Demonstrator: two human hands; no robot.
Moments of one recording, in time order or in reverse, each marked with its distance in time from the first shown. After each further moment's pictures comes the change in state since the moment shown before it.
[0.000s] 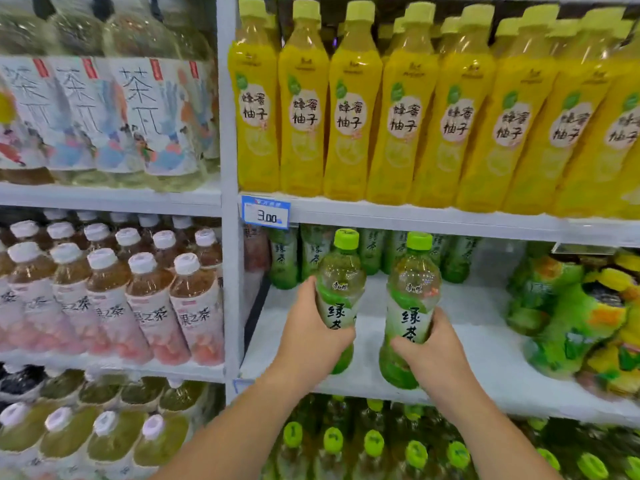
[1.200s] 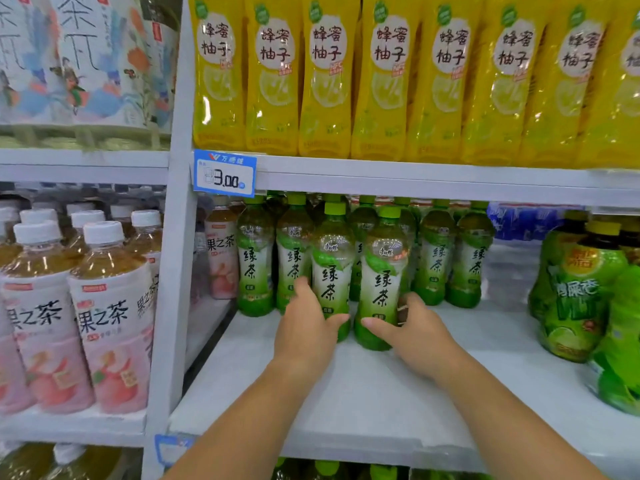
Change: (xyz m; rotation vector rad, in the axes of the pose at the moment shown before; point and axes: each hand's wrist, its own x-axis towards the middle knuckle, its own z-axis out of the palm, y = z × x) left_hand 0.097 -0.105 0.060 0.361 0.188 0.134; right_hand 0.136 0.072 0.034 -0.246 -0.046 -0.319
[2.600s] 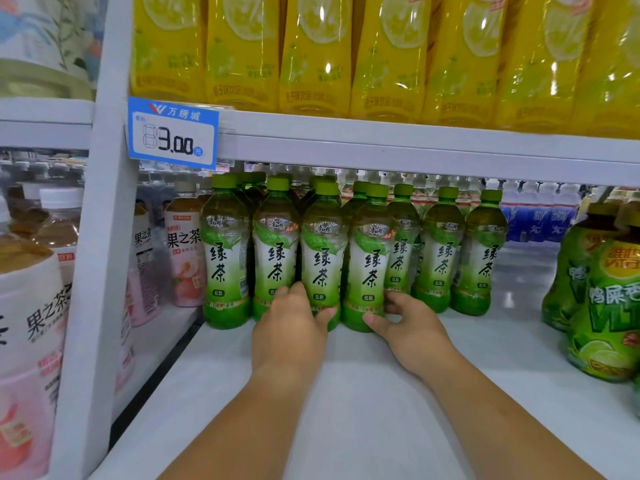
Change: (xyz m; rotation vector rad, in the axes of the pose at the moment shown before) left_hand 0.040 -0.026 0.032 0.316 0.092 0.065; right_hand 0.061 0.038 0.022 0.003 0.097 -0.004
